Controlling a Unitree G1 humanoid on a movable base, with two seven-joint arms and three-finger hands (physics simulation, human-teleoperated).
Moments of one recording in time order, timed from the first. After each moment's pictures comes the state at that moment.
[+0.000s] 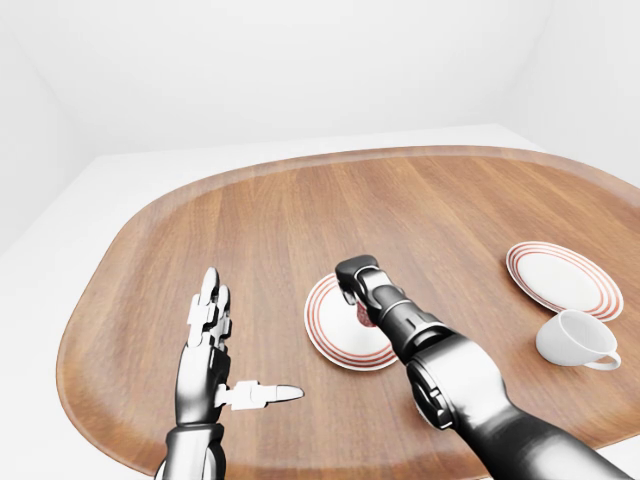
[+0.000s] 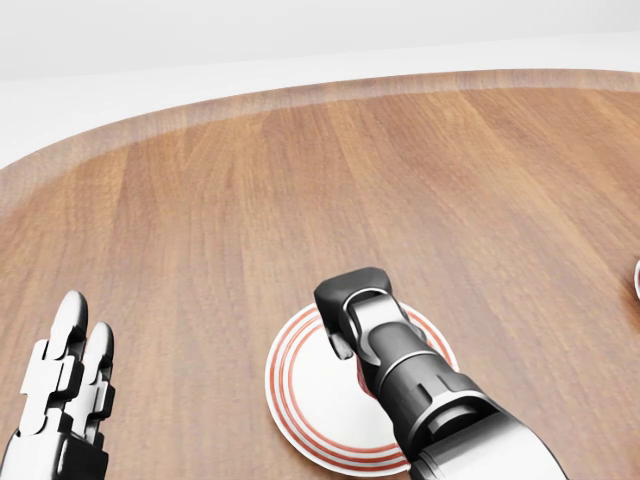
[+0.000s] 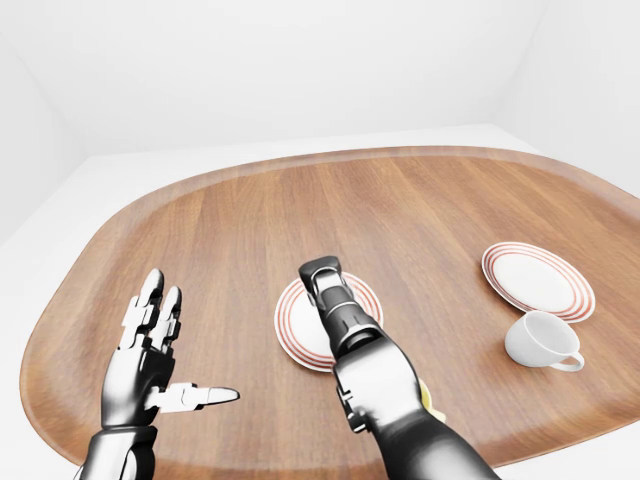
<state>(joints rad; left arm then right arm) 0.48 0.03 -0.08 -0.56 0.01 -0.09 -0.01 -1.02 0.06 0.09 1.39 -1.50 0.09 0.18</state>
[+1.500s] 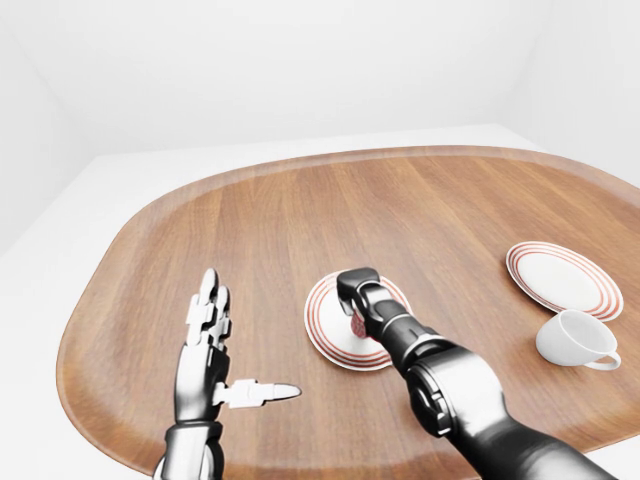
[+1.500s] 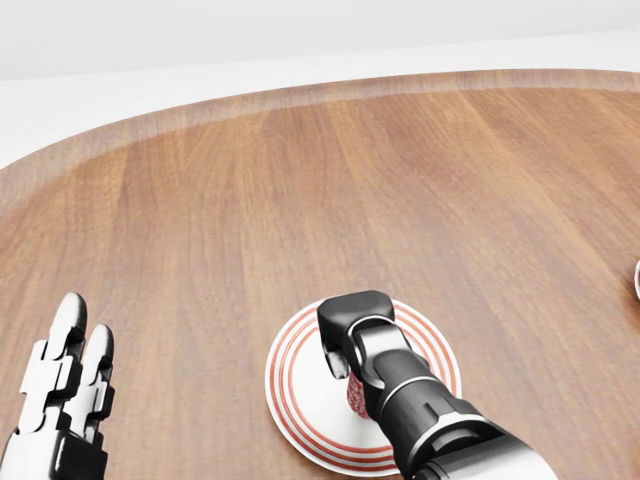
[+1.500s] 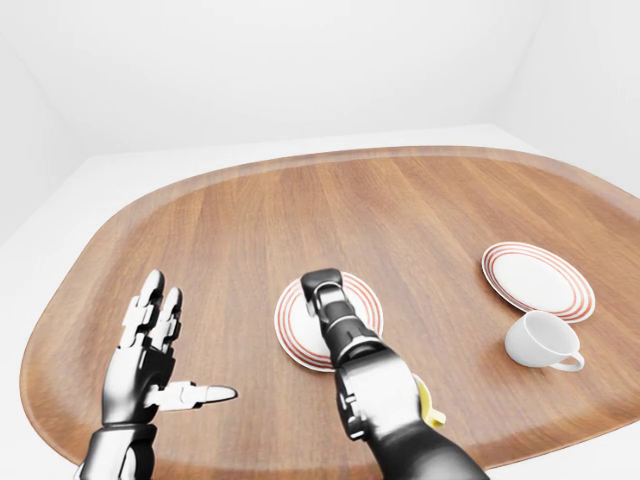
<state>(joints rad) 0.47 0.01 -0.05 -0.53 -0.02 -0.09 -0.04 -0.94 0.10 -0.08 1.41 -1.57 0.09 0.05</state>
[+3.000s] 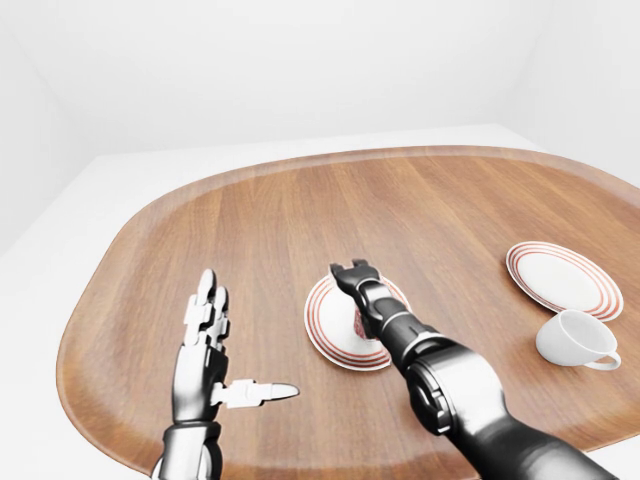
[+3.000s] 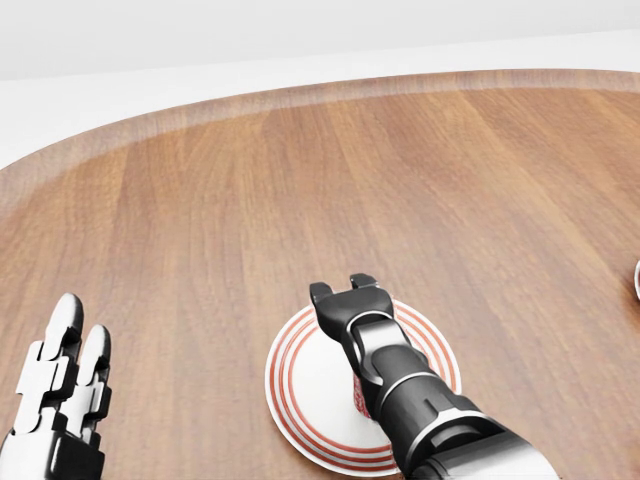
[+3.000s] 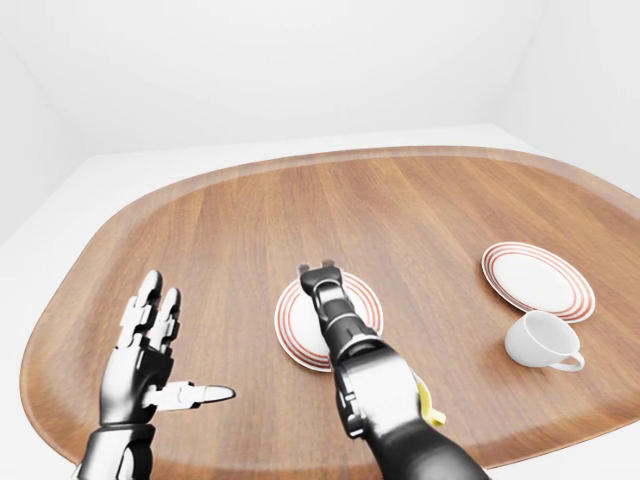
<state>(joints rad) 0.47 0.00 -0.03 -0.53 -0.03 -0.09 -0.06 -0.95 0.10 -0.09 1.41 -1.61 0.09 0.08</state>
